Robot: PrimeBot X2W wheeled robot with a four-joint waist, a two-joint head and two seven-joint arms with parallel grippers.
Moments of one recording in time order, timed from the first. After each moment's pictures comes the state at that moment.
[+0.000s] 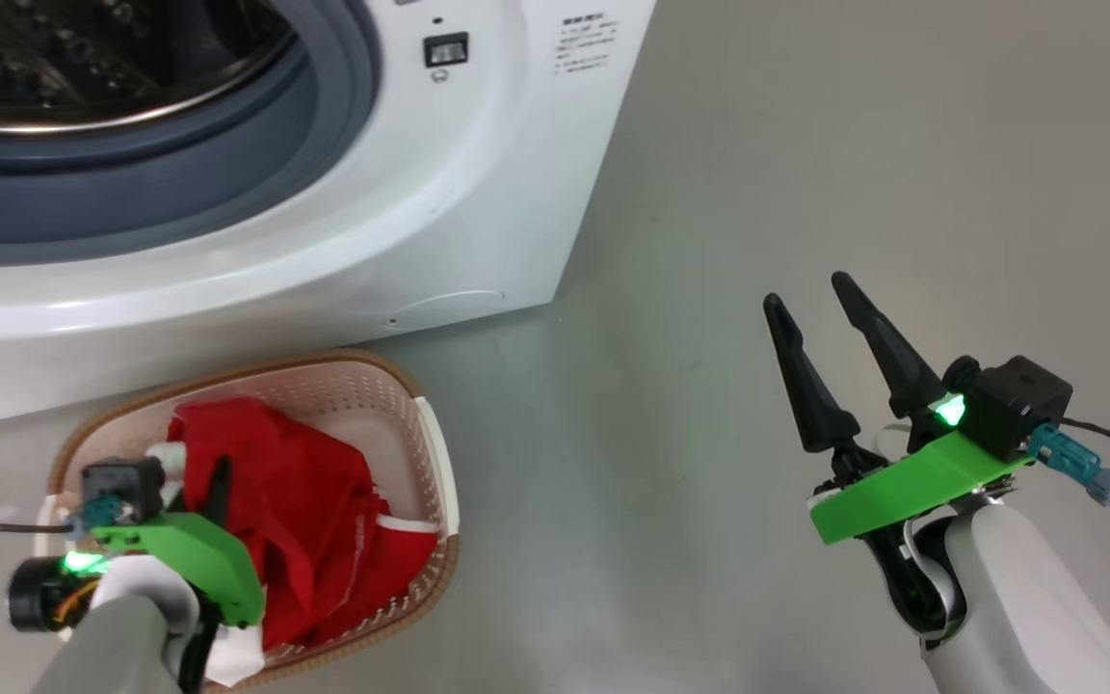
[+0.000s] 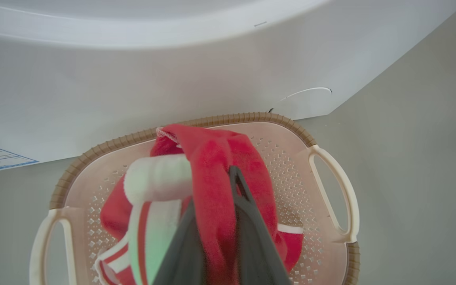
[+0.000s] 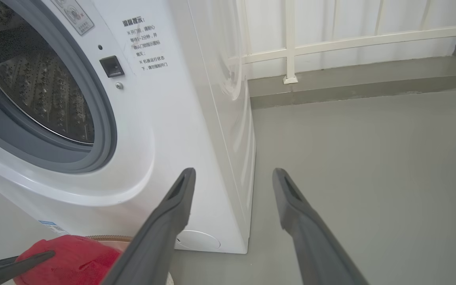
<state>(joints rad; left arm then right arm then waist) -0.63 0.21 -0.44 1.08 -0.51 -0.13 -0.25 -0.38 -0.16 0.21 0.21 0.40 0.13 -0.25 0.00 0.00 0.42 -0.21</state>
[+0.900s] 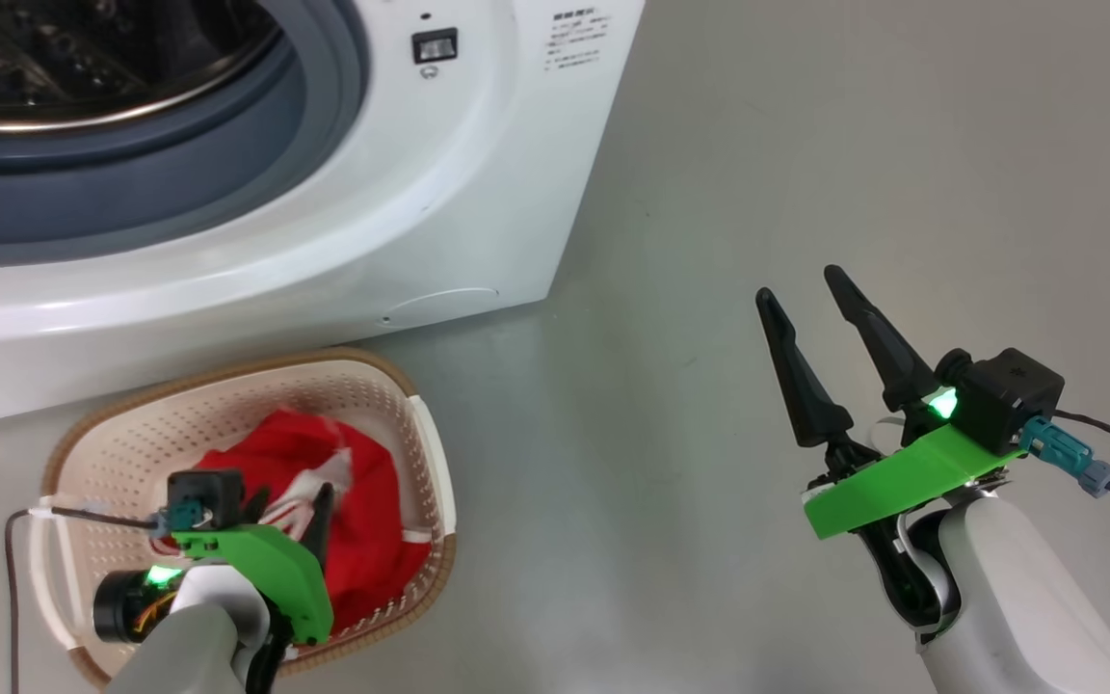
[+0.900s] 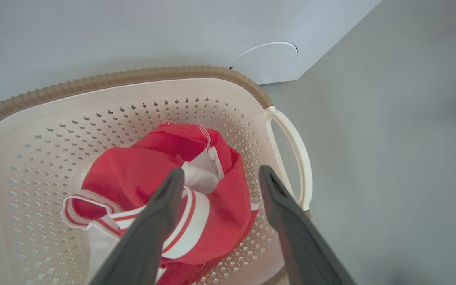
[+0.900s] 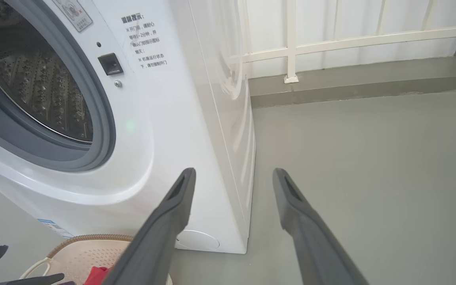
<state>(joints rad) -0.67 0.12 -0.64 1.20 -0.68 -0.13 -0.21 -0.39 -0.15 0.22 0.22 0.40 0.13 -0.25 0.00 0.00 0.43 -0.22</state>
